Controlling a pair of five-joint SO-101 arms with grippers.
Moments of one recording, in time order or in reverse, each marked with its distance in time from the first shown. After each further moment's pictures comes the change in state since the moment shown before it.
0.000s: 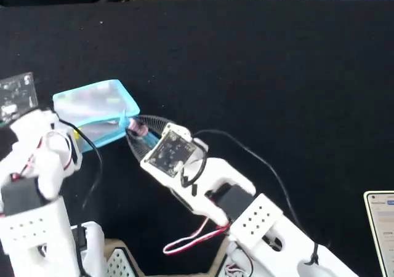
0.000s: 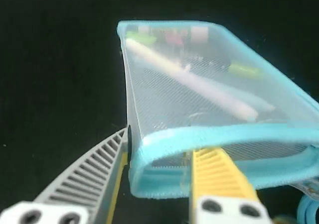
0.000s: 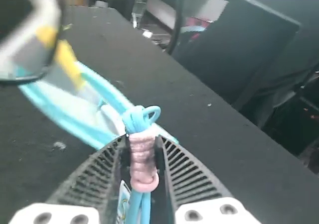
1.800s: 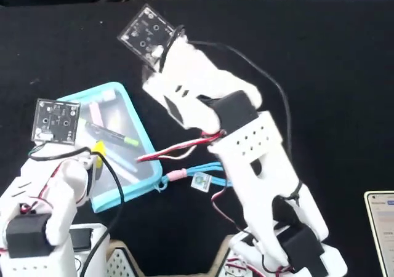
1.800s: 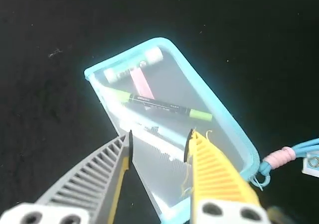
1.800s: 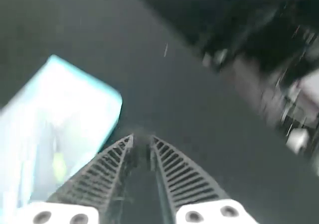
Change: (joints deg) left arm 11.9 -13.1 -0.7 8.1 -13.4; right arm 13.1 39.5 -70.3 54.9 4.7
